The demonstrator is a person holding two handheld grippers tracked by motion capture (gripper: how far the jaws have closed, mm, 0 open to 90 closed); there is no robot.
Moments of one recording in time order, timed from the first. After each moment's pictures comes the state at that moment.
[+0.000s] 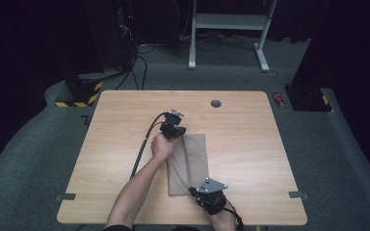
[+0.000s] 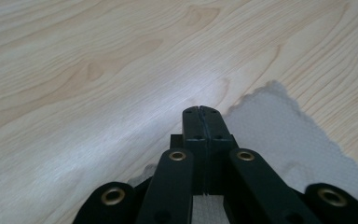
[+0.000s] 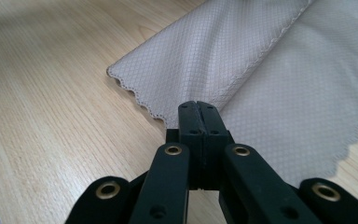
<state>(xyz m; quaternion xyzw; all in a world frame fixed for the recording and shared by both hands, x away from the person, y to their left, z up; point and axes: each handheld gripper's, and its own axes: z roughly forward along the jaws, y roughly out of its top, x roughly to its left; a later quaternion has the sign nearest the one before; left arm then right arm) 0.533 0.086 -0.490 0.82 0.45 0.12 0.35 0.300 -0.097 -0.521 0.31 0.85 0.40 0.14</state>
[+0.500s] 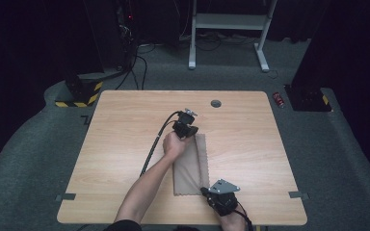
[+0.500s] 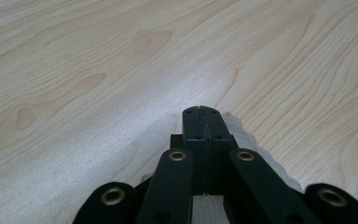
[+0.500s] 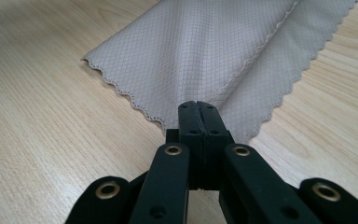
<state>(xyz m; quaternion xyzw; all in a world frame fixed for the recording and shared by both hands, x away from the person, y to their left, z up) 0.539 0.045 -0.490 0.83 0.42 0.12 0.35 0.297 -0.128 -0.522 0.35 0.84 0.39 0.15</state>
